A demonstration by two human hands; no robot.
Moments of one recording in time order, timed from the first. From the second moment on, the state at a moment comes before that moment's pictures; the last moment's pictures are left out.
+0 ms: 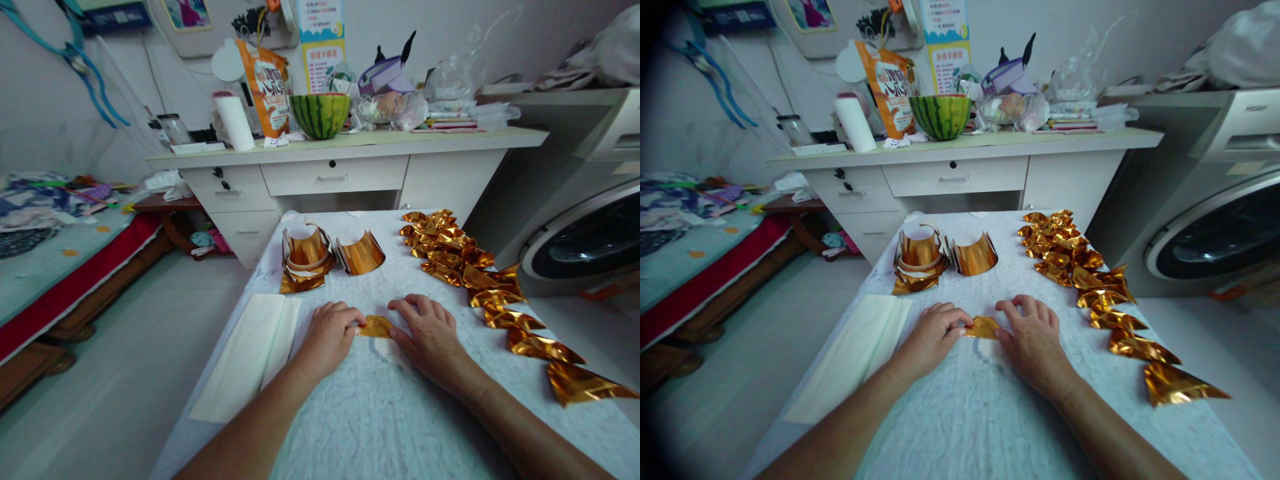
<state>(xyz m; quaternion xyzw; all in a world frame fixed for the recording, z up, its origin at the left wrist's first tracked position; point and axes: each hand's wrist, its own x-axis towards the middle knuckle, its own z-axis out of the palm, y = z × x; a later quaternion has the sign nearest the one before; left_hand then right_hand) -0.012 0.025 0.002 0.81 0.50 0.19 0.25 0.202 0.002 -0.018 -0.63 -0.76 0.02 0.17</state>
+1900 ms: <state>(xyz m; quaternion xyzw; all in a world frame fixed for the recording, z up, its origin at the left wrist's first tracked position) -0.005 0.013 0.002 0.79 0.46 0.33 0.22 0.194 -0.007 0.019 -0.60 -0.72 0.27 0.22</state>
